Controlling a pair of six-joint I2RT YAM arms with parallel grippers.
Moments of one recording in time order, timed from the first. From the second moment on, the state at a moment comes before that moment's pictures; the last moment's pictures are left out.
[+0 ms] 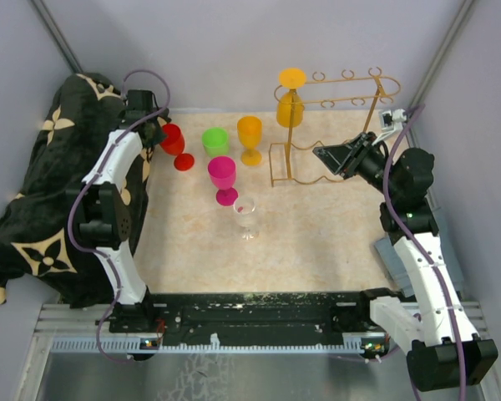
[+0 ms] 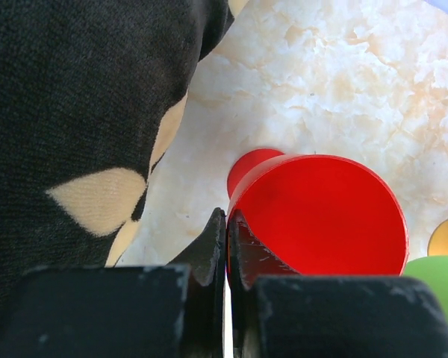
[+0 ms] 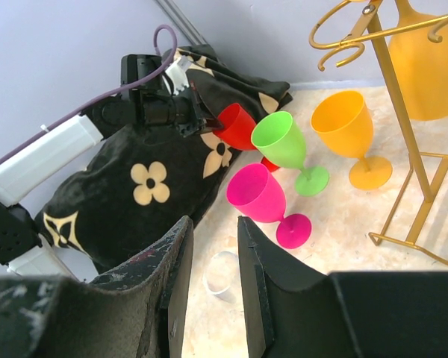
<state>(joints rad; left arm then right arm) -0.06 1.94 1.74 -0.56 -0.24 -0.40 0.11 0.90 0.96 0.04 -0.63 0.67</state>
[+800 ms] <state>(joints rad) -0.14 1.68 1.66 0.07 0.04 -0.68 0.11 0.90 0.96 0.02 -0.62 0.68</state>
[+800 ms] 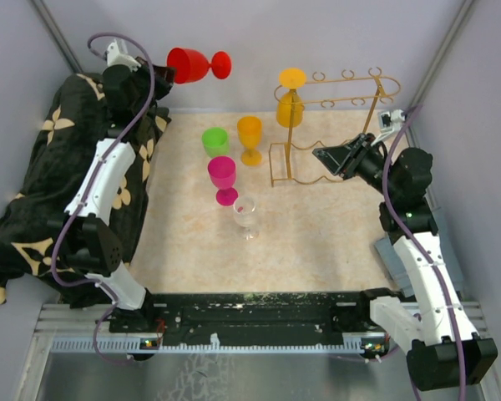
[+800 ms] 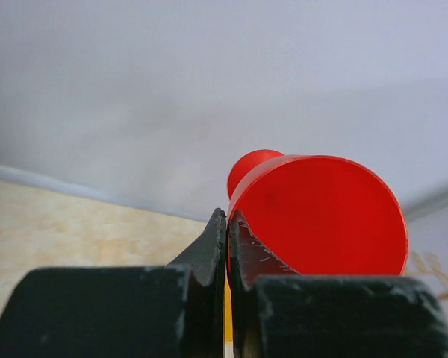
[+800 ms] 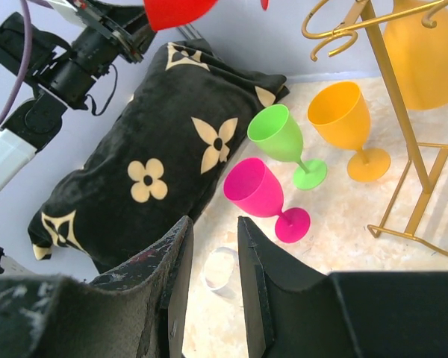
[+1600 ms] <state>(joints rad) -0.14 1.94 1.71 1.16 0.74 -1.67 0.11 1.04 1.10 0.03 -0.63 0.64</state>
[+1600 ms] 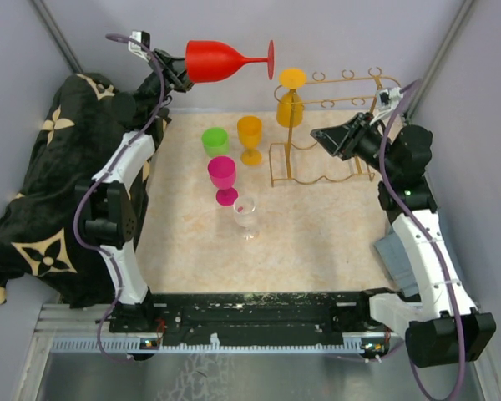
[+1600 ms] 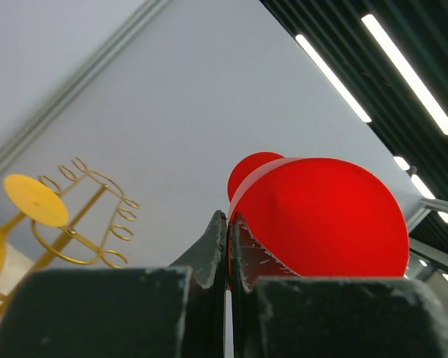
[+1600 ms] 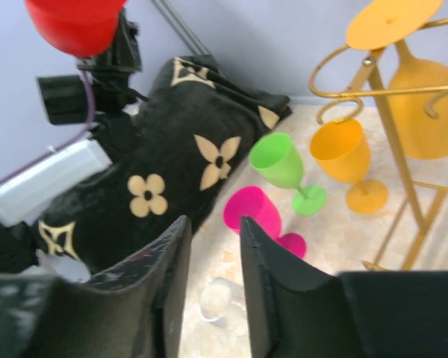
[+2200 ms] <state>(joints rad) -0.26 1.97 1.69 1.53 0.72 -2.05 0.11 1.37 1.29 0.92 -0.94 1.38</state>
